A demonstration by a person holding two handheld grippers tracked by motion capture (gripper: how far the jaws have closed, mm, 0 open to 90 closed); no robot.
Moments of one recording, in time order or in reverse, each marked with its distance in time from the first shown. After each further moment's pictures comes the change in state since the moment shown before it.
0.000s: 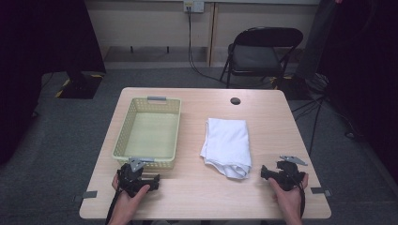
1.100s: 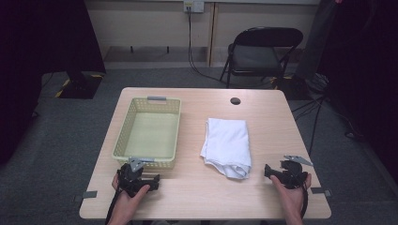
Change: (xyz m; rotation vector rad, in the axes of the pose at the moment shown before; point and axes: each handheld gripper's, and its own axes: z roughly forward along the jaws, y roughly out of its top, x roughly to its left) left arm 0.000 0.000 0.000 0.000 -0.003 0.004; right arm -0.006 0.005 -0.013 -0.012 0.020 0.031
